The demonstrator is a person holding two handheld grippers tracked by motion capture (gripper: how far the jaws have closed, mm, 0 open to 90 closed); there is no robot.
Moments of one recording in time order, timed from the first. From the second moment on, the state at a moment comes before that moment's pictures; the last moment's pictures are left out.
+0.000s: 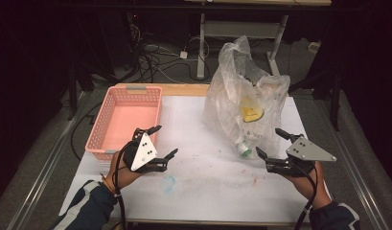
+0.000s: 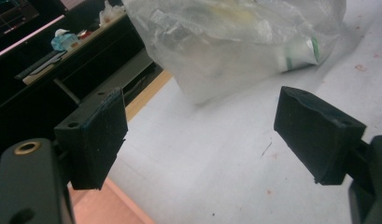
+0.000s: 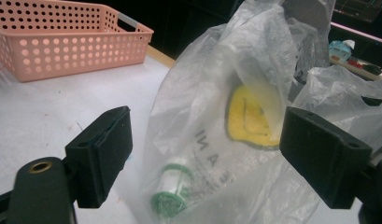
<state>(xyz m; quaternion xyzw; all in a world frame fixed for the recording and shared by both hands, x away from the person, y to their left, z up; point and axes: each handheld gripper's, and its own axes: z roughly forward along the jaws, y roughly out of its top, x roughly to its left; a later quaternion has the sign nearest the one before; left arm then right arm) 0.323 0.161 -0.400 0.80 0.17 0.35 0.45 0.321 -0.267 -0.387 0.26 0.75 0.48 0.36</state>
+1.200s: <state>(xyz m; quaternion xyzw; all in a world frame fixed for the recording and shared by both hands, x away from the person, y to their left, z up) 0.284 0.229 -0.461 0.82 0.26 0.32 0.39 0.297 -0.272 -0.454 0.29 0.78 0.45 0.32</state>
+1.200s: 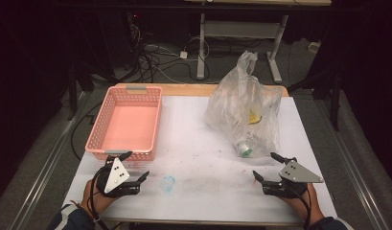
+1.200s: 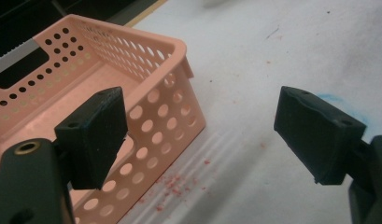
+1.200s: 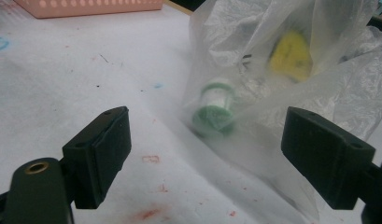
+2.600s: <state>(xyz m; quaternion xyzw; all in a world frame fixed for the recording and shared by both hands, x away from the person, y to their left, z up) 0.287 0.223 -0.459 0.83 0.24 0.32 0.40 0.294 -0.268 -0.452 0.27 0.79 0.45 0.33</state>
